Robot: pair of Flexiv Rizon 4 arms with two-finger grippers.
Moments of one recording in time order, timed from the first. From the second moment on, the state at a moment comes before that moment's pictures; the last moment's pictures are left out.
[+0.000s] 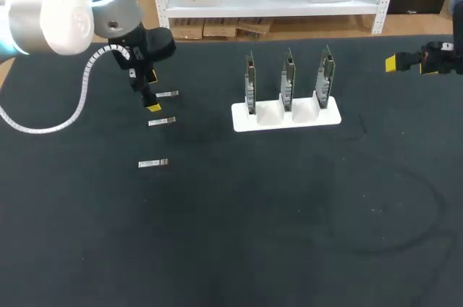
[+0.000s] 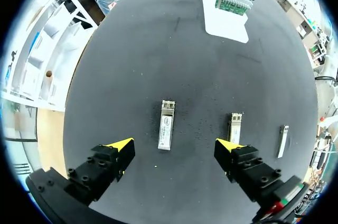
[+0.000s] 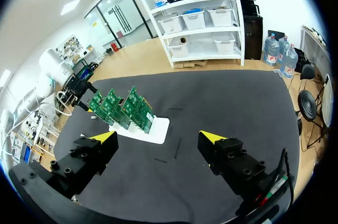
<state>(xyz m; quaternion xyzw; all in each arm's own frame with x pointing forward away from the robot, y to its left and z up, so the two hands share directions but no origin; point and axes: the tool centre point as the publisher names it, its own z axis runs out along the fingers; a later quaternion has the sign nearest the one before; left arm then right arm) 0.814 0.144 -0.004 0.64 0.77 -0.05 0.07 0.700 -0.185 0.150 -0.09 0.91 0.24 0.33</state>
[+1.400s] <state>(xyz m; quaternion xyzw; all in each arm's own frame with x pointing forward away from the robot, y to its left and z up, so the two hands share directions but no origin) 0.817 0.144 -0.016 0.63 0.77 -0.02 0.06 0.700 -0.185 0.150 -0.09 0.91 0.24 0.33</state>
